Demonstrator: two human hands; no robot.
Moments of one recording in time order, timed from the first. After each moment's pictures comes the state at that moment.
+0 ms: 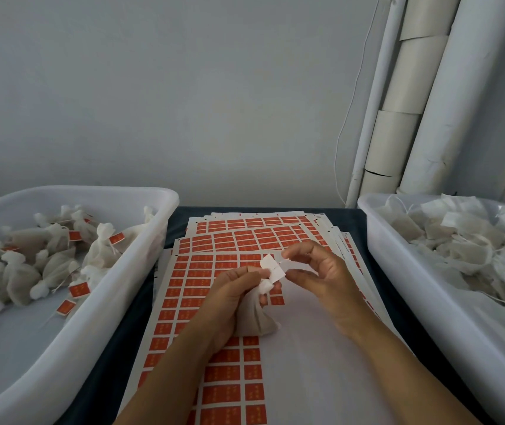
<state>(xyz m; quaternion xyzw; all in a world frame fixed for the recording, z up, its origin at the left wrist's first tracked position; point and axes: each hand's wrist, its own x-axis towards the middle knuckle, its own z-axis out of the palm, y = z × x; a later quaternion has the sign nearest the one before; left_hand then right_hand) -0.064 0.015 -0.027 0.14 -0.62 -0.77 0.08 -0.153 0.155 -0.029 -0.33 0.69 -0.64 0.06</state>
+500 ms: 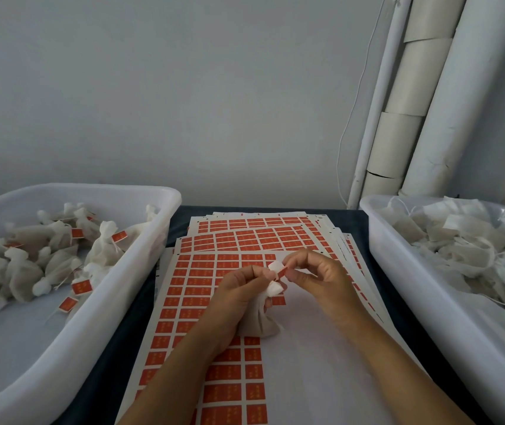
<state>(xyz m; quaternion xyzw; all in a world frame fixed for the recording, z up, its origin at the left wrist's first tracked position) -0.064 0.019 -0.030 0.11 -0.65 -0.74 0.09 -0.155 0.152 -0.035 -0.35 0.71 -0.61 0.05</state>
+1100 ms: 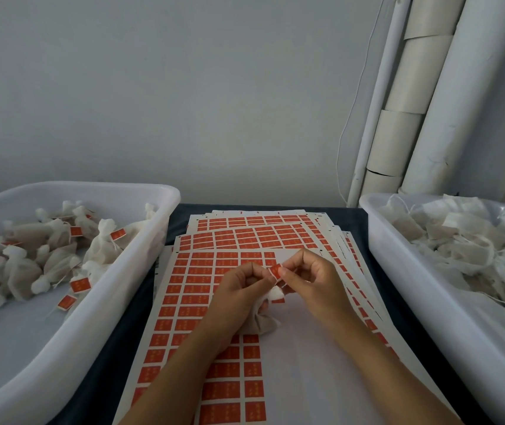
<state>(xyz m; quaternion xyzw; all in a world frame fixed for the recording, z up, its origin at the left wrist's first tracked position) -0.071 0.020 -0.040 0.08 -0.71 -0.68 0.15 -0.145 0.143 -0.039 -0.31 0.74 -0.60 0.01</state>
